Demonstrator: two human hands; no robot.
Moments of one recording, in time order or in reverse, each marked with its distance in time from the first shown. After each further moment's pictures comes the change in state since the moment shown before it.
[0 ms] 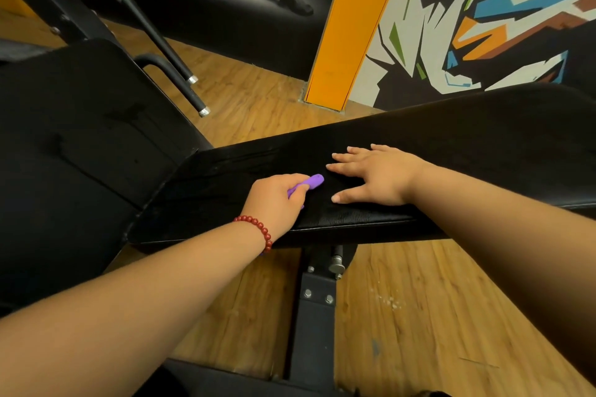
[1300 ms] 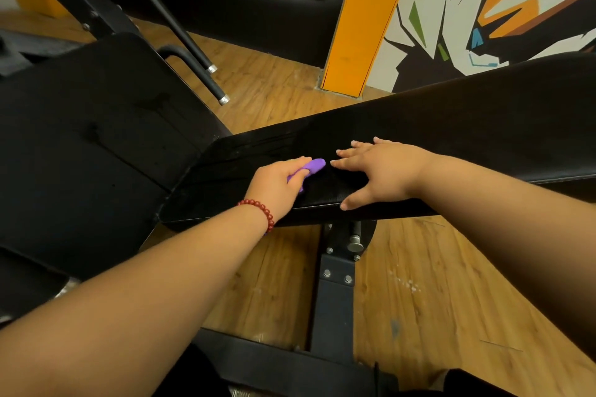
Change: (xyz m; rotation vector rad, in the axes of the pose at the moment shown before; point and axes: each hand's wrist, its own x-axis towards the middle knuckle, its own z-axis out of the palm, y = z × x) left_hand -0.015 -0.019 -0.014 -0.038 -0.003 -0.050; right_hand -0.009 -0.031 0.014 0.030 0.052 -0.066
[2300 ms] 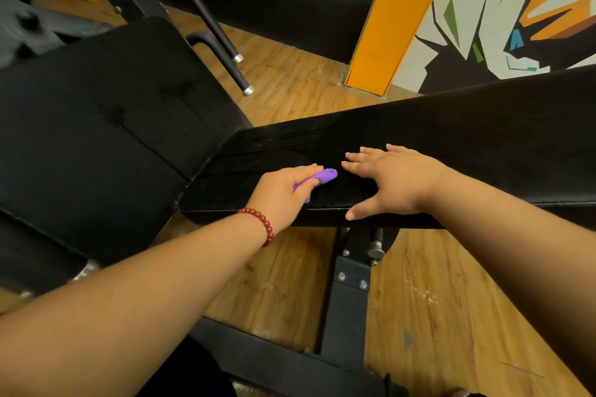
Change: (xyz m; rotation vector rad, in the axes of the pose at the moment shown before) left_hand -0.014 -0.027 -0.010 -0.042 0.021 -0.001; right_hand 0.021 -0.022 0.004 -0.036 -0.023 -0.003
